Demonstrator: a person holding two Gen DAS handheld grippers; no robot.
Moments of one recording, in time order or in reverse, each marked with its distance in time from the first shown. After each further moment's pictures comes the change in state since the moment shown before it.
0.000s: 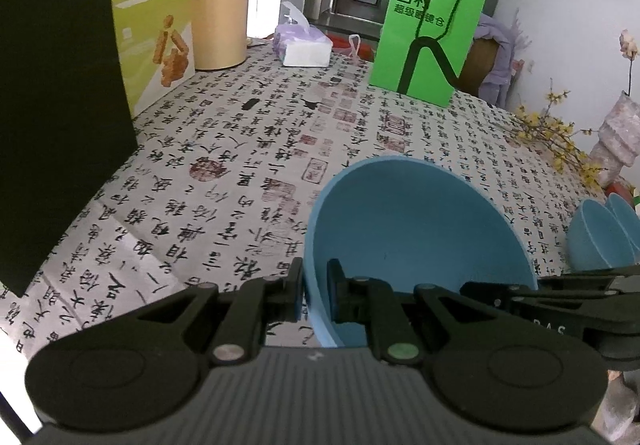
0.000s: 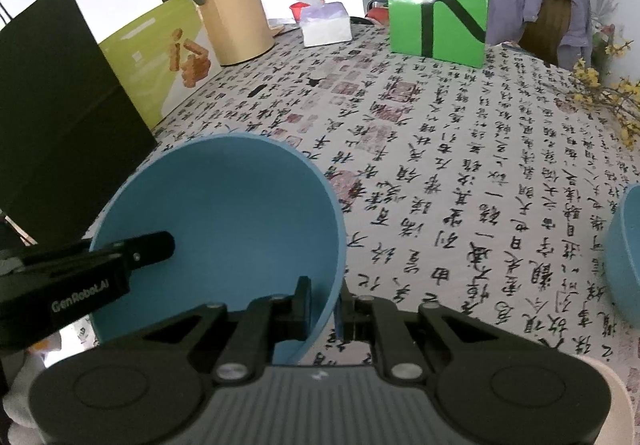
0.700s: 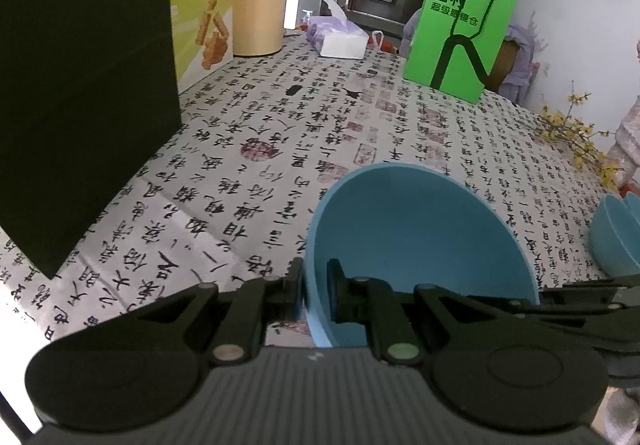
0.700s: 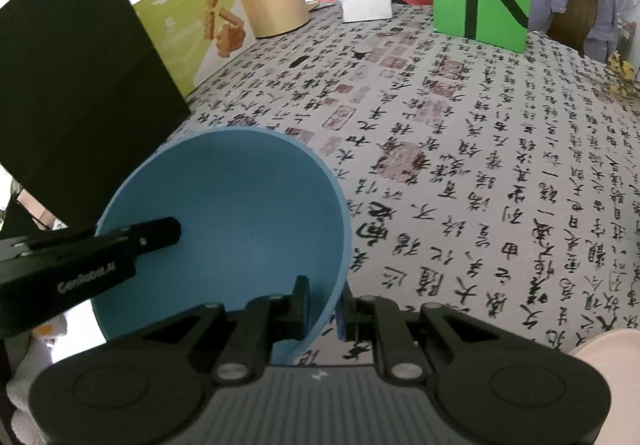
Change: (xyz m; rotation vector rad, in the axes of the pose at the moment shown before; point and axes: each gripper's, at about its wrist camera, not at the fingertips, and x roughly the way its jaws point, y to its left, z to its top) left arm -0.005 0.051 -0.016 -0.028 0.011 0.030; right arm 0.018 0.049 -0.016 -0.028 0.049 0.040
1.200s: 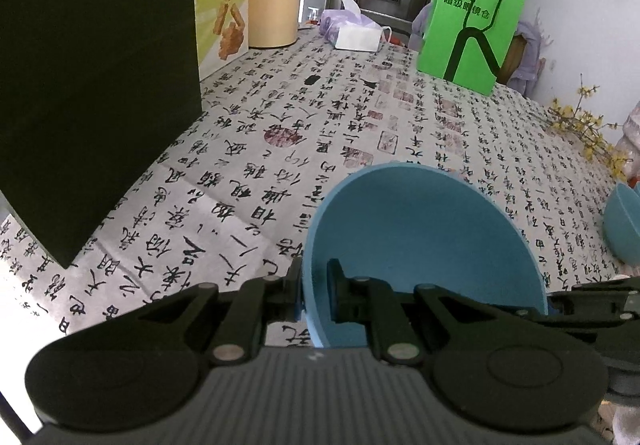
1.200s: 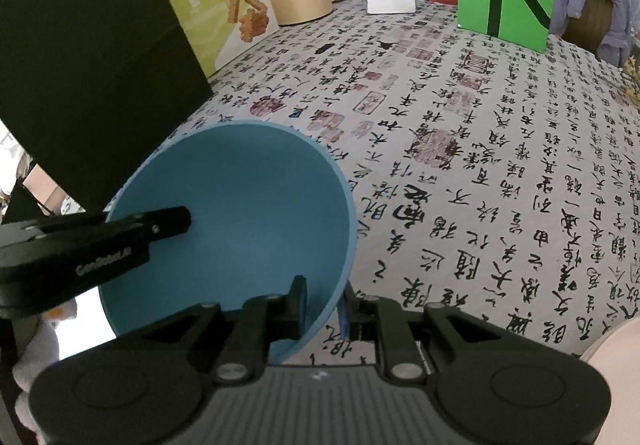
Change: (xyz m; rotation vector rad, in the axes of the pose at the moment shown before) left arm 0.003 0.022 -0.014 0.004 0.009 0.013; right arm 0.007 0.023 -0.016 -0.035 0.006 0.007
